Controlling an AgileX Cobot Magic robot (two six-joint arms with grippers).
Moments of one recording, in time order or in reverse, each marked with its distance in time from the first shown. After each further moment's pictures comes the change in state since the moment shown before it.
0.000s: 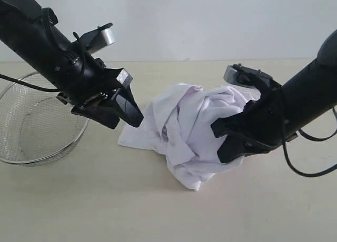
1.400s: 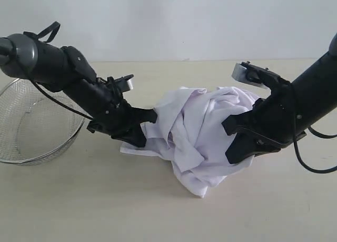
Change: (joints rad) left arm -0.022 0.411 -0.084 -0.038 -0.370 -0.019; right arm -0.060 0.000 -0.025 -0.030 0.109 -0.019
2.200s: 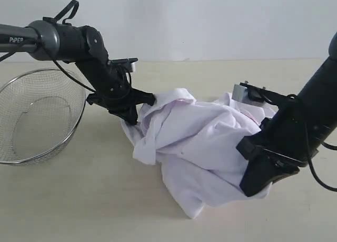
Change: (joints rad) left arm 0.021 0.180 -0.393 0.383 0.144 -0.254; right arm 0.000 0.000 -0.002 -0.117 0.243 0.024
